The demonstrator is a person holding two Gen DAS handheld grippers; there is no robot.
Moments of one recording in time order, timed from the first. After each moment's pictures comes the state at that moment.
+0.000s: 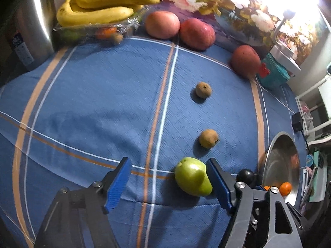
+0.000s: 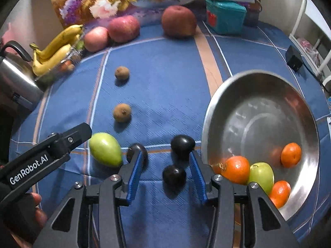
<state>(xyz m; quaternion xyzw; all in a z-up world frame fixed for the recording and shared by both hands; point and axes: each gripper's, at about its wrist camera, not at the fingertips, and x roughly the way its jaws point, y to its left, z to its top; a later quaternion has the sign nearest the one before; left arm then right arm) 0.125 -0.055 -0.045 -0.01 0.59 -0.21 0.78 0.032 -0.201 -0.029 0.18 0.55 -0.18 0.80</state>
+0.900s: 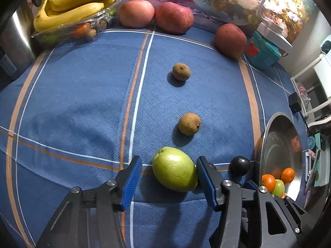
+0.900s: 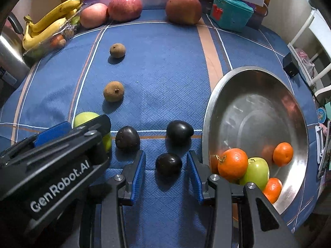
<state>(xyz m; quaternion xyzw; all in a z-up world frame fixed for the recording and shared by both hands) 0.115 -0.094 -0.059 0.03 0.60 -0.25 0.76 0.043 -0.174 -0.044 0.11 0.59 -0.20 0.78</state>
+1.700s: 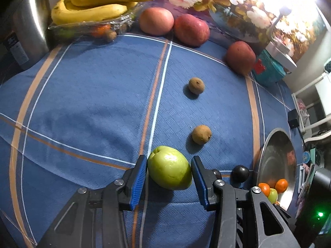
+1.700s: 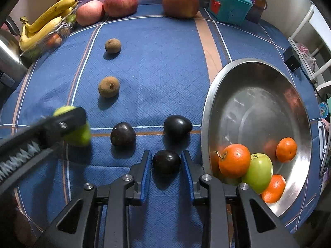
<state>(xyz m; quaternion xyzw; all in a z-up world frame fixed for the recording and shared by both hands) 0.126 -0.054 -0.043 -0.02 0.60 -0.22 0.77 0.042 -0.185 -0.058 0.13 0.59 -0.20 0.77</state>
